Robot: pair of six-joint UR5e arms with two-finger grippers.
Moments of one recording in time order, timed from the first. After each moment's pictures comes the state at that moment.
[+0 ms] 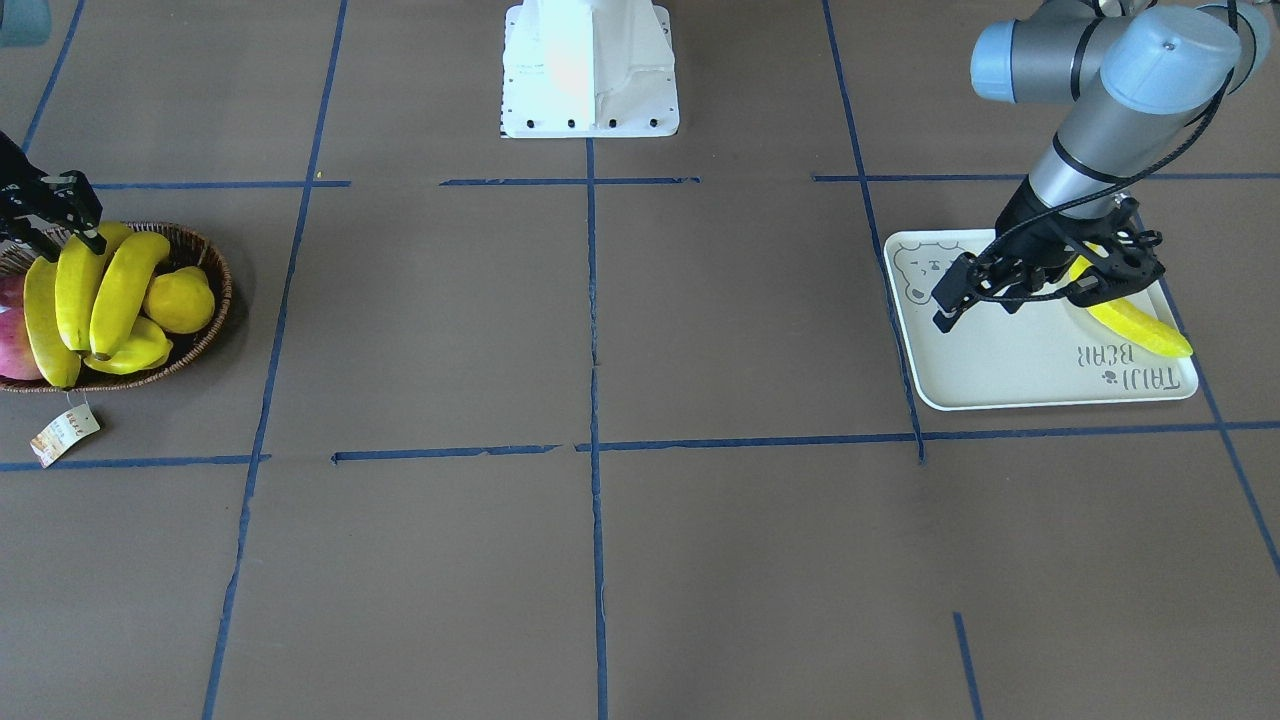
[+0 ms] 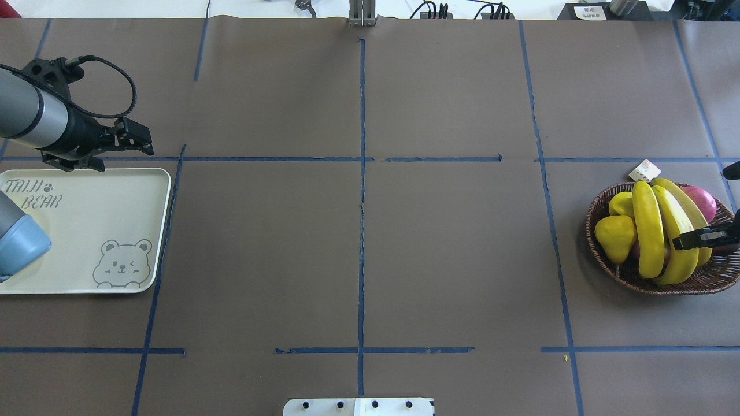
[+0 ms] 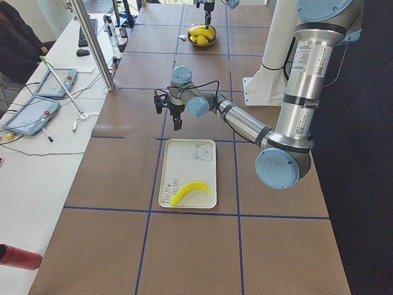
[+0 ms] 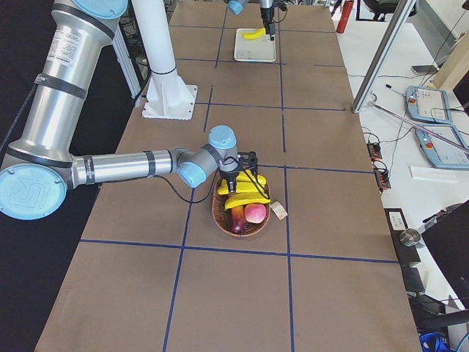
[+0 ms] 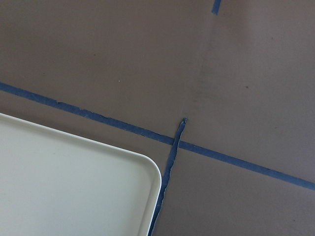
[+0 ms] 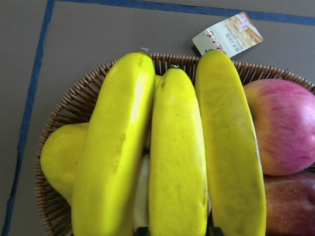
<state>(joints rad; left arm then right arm) -0.93 -1.76 -1.88 -1.86 -2.06 -1.25 0.96 -1.90 1.94 -0.95 2.15 0.72</state>
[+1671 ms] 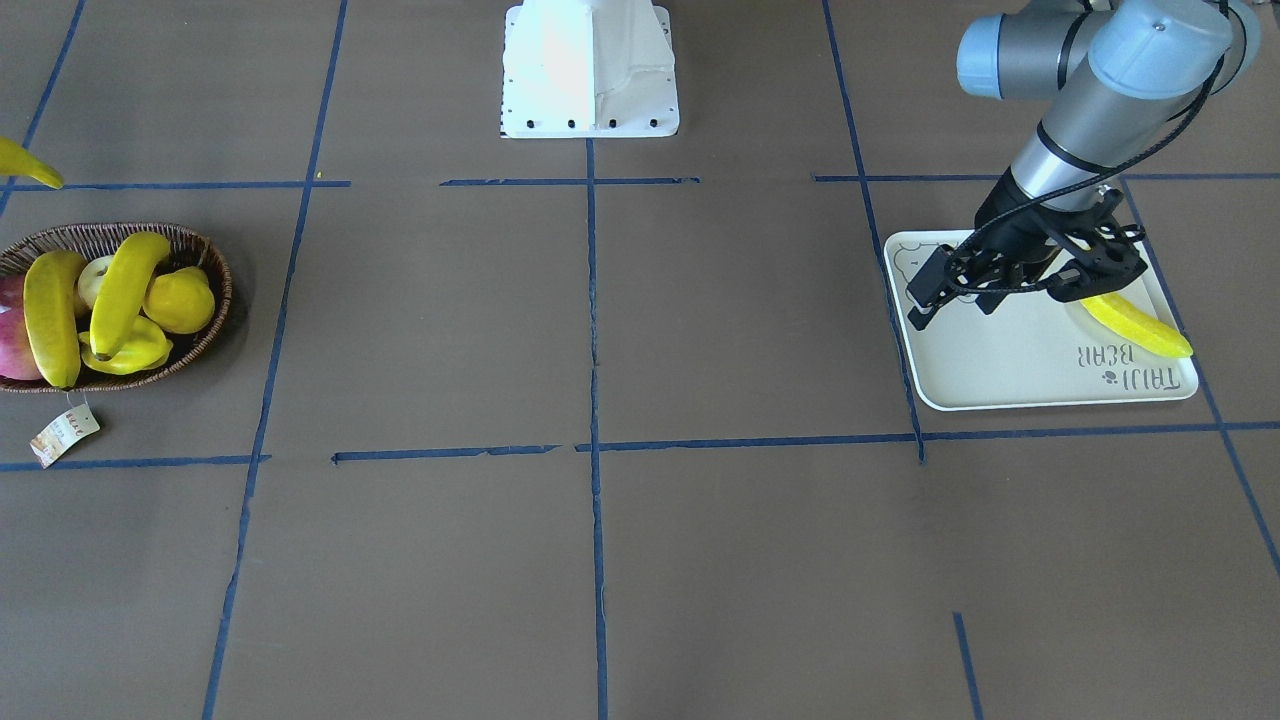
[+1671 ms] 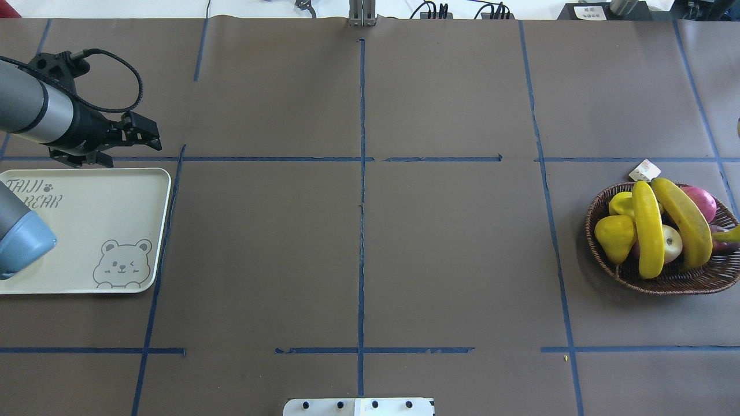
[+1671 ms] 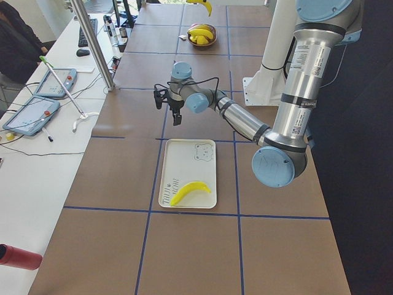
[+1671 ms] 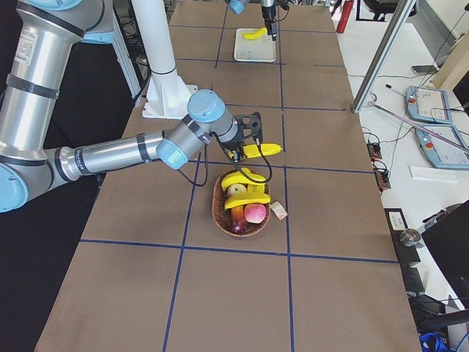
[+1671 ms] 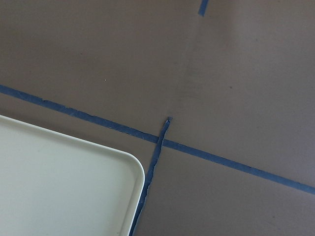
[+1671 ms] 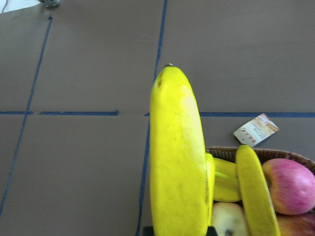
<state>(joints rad) -0.91 -1.84 -1.89 -1.86 -2.08 -1.29 1.37 -1.86 2.14 -0.99 2.50 0.73</state>
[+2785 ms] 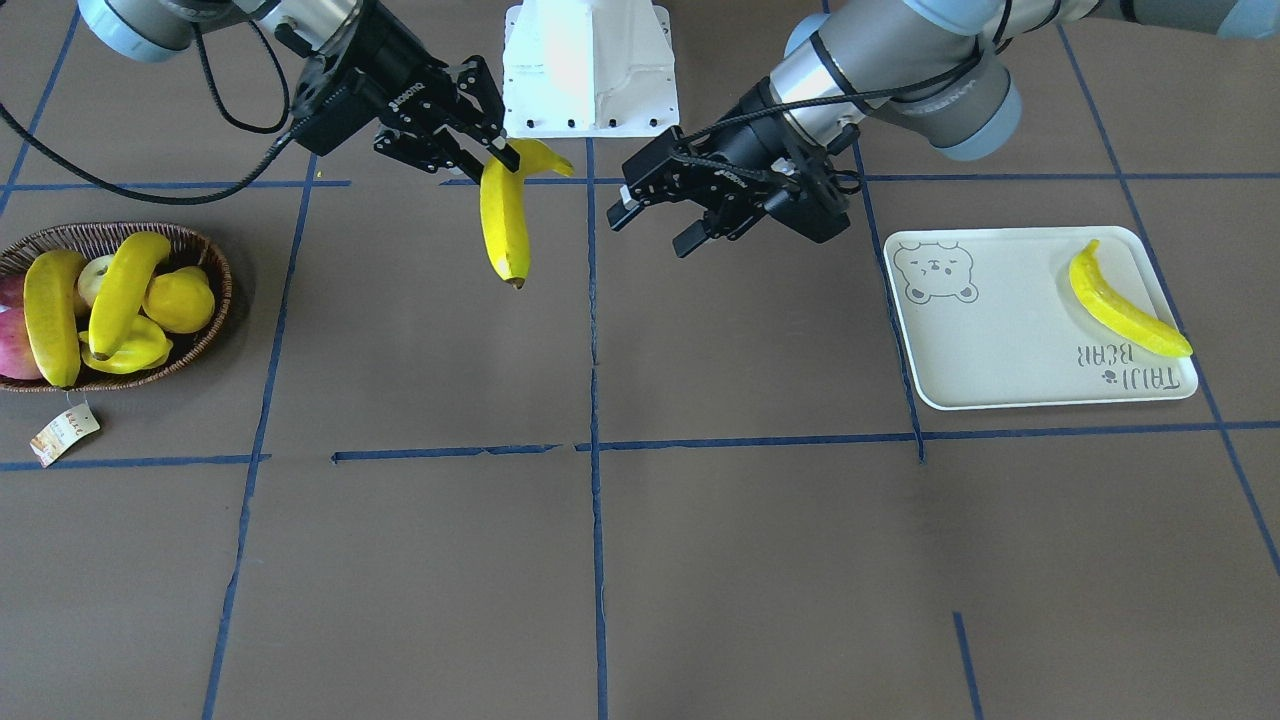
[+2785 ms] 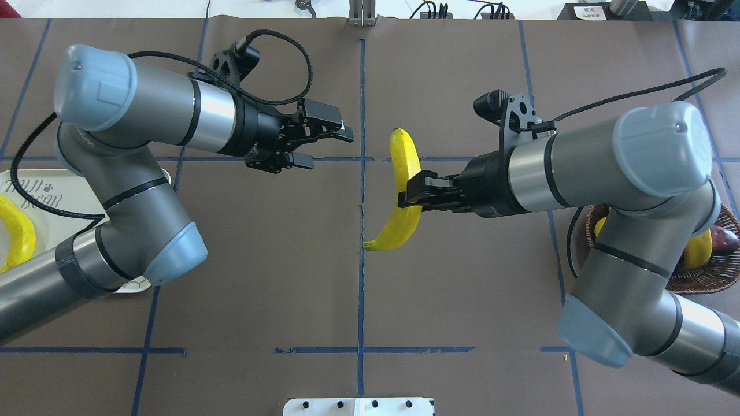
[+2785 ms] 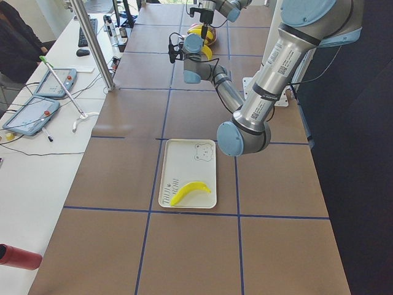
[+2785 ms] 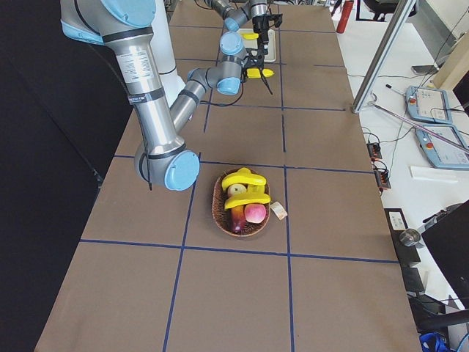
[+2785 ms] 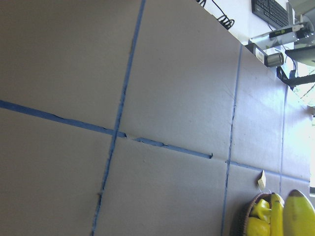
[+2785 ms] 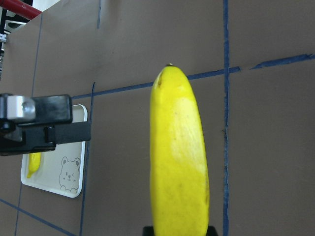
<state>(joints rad) -0.69 -2.17 -1.73 -2.39 -2.08 -1.67 0.59 -1.18 2.03 -1.02 1.98 1.43</state>
